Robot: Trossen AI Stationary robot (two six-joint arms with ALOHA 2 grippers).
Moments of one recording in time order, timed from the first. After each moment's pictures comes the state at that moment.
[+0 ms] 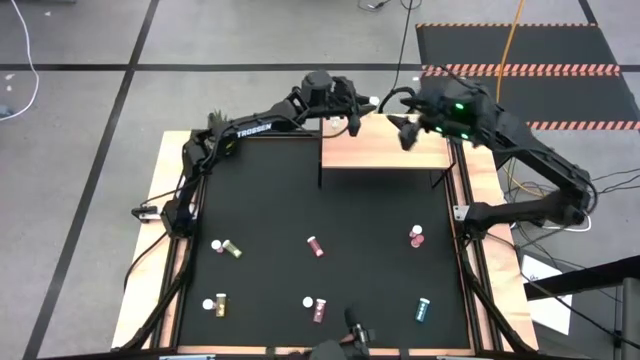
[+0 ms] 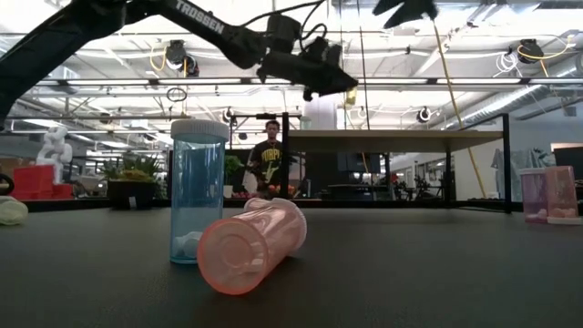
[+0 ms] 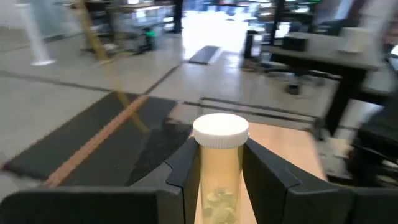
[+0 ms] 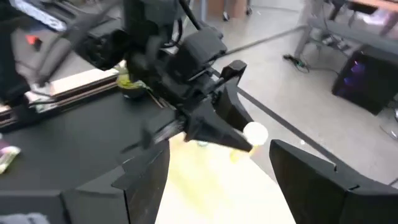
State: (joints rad) left arm 0.54 2.16 1.90 0.12 0.31 0.02; right arm -0.52 1.09 1.39 -0.70 0.11 0.02
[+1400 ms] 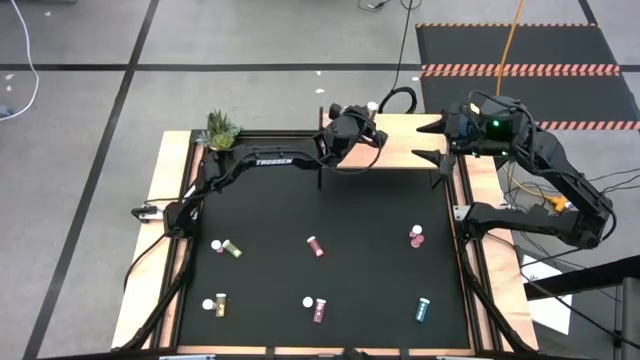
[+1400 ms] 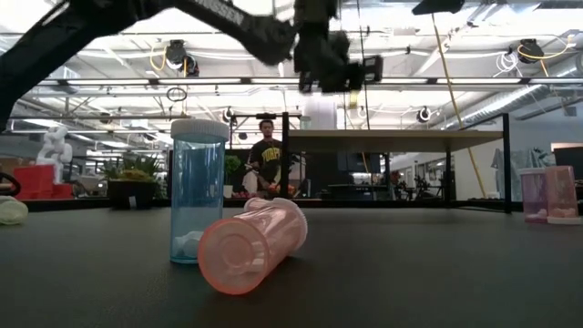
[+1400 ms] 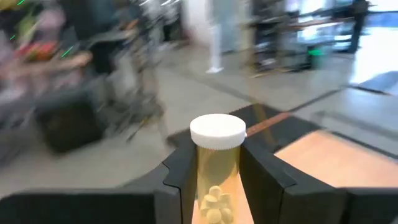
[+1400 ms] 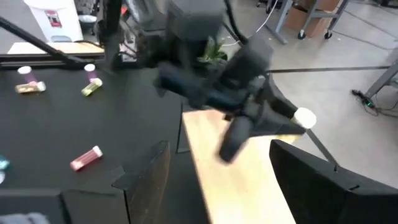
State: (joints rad) left arm 0.28 2.24 1.90 0.32 -0.60 0.06; right arm -0.61 0.87 1.24 -0.81 -0.27 -0.26
